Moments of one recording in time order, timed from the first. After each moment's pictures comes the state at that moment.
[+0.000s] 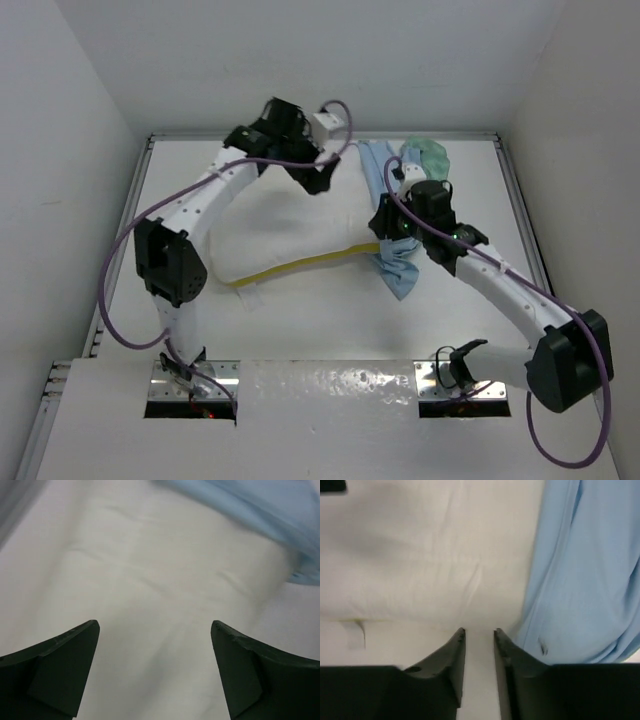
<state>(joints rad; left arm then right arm) -0.50 1.91 1.92 -0.81 0.33 0.33 0.44 1.20 0.81 -0.17 -0.10 0.26</state>
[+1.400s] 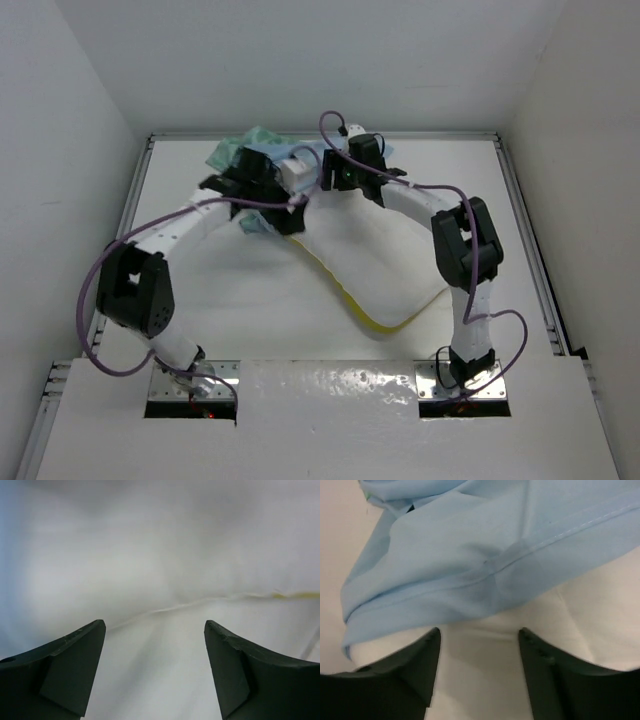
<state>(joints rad) -0.46 1.64 1.23 -0.56 0.50 0.32 0.45 2.09 1.50 0.04 -0.11 0.35</state>
